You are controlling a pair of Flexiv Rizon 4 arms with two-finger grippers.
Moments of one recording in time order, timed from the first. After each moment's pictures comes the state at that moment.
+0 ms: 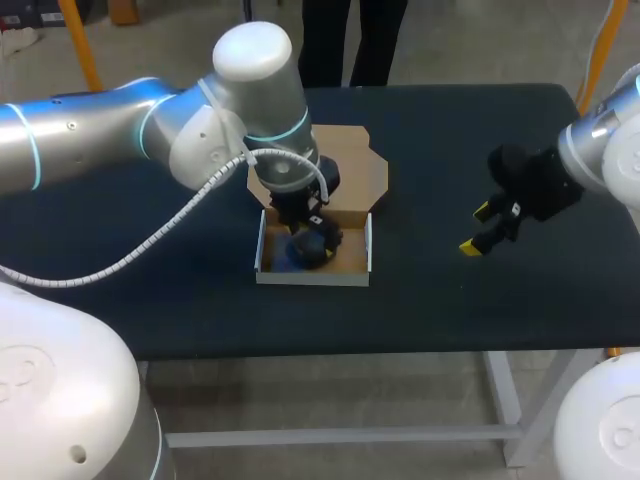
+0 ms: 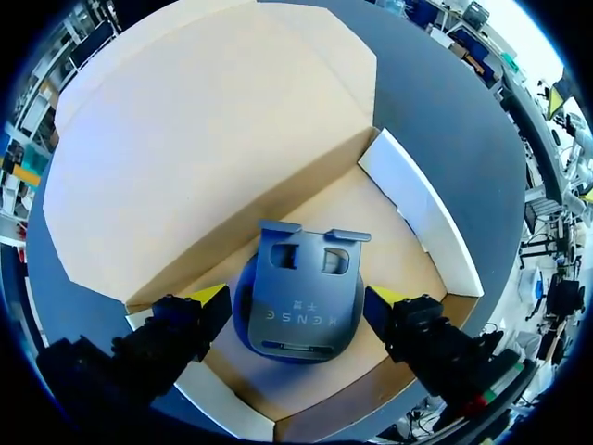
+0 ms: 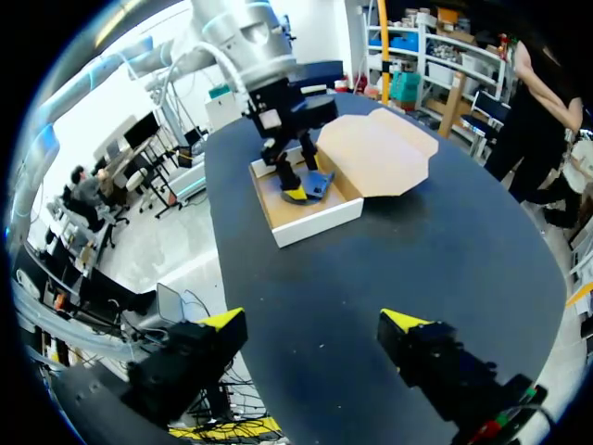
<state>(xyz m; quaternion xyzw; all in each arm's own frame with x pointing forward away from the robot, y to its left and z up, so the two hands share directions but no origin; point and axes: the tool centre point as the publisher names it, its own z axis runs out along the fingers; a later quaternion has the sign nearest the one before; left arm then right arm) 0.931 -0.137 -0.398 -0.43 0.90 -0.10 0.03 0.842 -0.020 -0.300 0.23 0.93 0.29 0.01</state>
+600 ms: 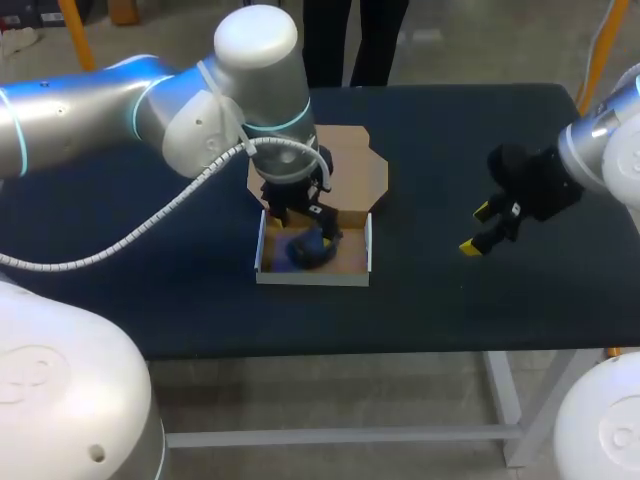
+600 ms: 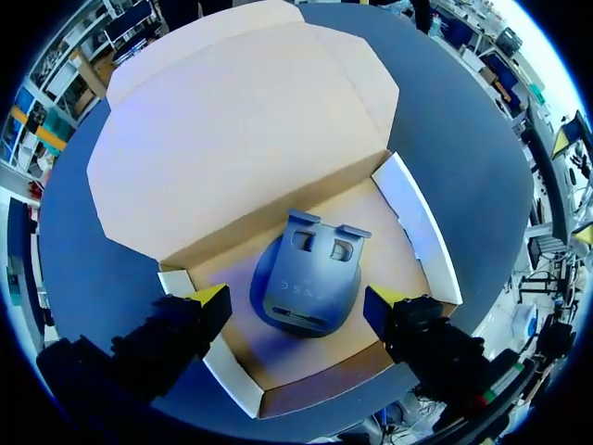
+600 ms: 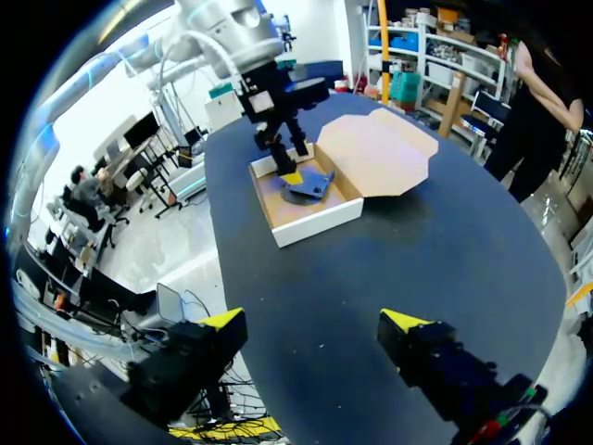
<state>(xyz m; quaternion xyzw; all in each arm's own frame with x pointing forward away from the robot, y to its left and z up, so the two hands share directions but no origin) 0.924 -0.128 -0.368 -0.50 0.86 -0.09 0.05 0.842 -0.020 -0.300 0.23 0.93 0.29 0.01</state>
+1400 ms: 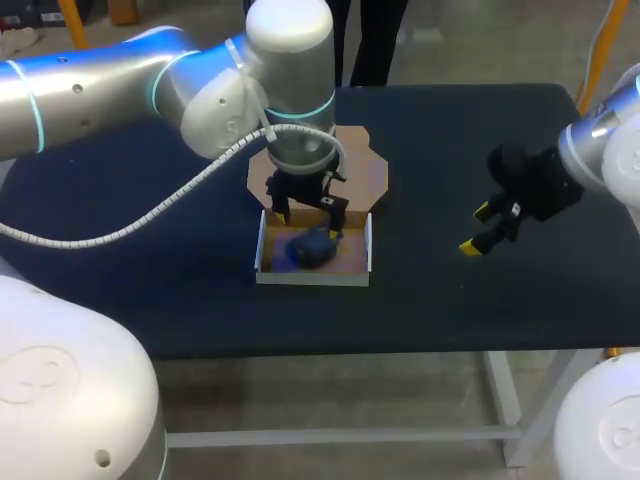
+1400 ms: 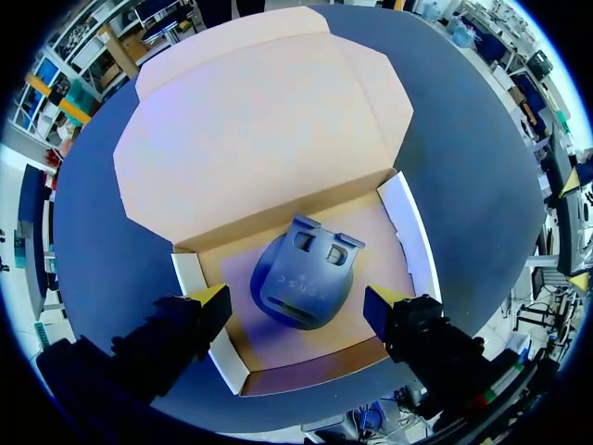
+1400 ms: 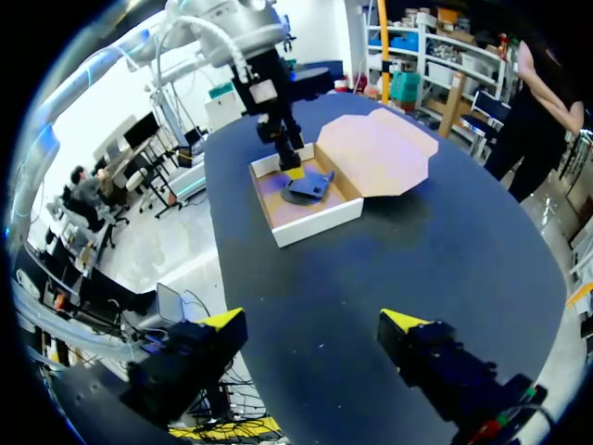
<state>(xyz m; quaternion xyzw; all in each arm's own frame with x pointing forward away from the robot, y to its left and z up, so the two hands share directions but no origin) 0.921 -0.134 -0.352 -0.55 0.83 -0.06 0.06 0.842 -0.020 -0.300 0.23 0.93 0.29 0.01</state>
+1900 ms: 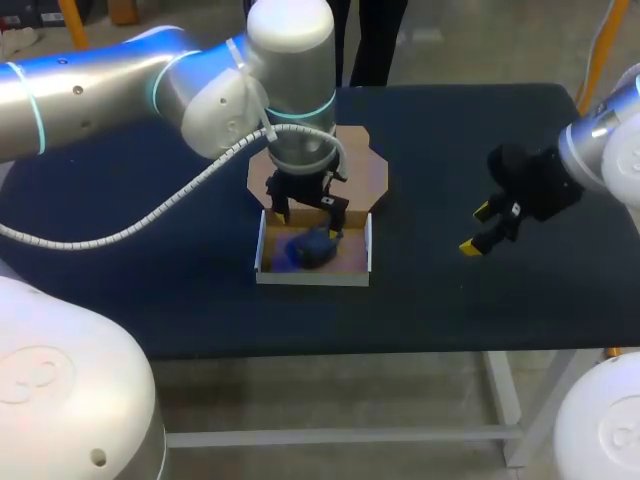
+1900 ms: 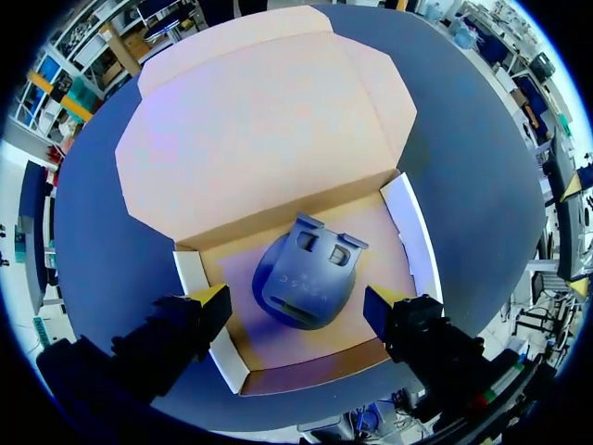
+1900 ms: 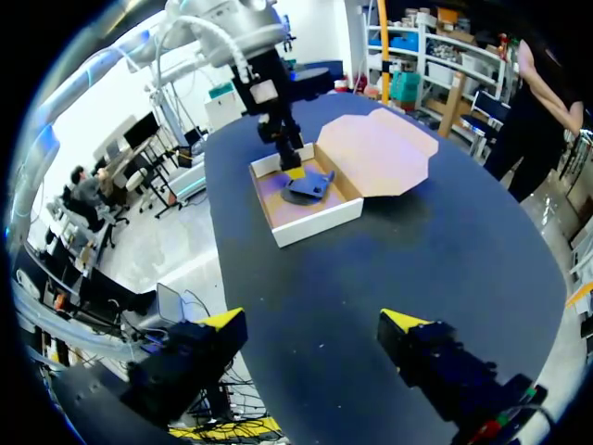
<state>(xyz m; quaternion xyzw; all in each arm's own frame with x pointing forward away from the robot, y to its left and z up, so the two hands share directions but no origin) 0.921 -0.132 -0.352 -0.56 0.82 -0.06 0.06 0.842 -0.020 -0.299 0.23 0.93 0.29 0.01</state>
